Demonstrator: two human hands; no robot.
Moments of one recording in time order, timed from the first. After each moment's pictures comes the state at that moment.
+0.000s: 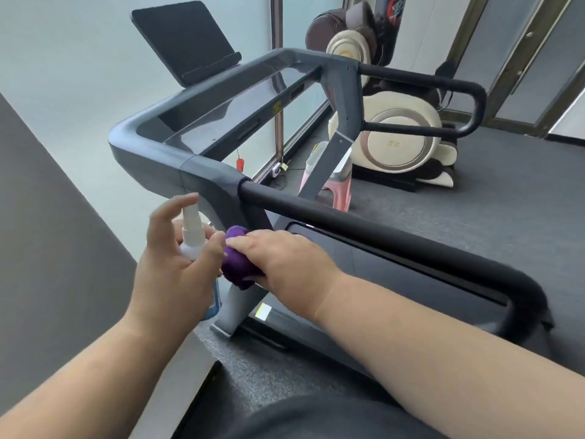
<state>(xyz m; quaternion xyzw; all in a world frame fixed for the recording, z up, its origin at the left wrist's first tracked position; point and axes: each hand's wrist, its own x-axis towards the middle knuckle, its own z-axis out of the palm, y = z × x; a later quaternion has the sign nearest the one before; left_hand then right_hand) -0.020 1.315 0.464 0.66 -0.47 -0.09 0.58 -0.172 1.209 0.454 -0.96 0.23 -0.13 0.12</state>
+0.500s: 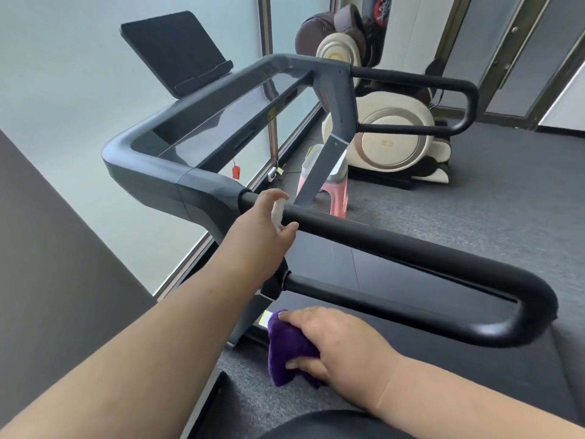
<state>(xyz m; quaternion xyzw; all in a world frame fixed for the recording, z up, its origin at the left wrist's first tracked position) -0.043 1.205 0.459 0.74 -0.55 -0.15 0.35 -0.236 1.253 0.409 -0.92 0.30 -0.05 0.24</state>
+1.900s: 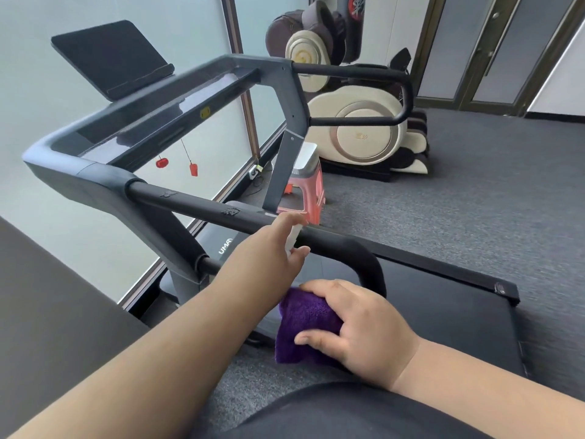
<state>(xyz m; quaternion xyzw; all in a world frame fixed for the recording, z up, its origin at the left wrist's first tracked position) -0.291 1.225 0.468 0.72 -0.64 -0.08 0.26 -0.482 1.232 0.434 -0.88 0.32 -0.23 0.26</state>
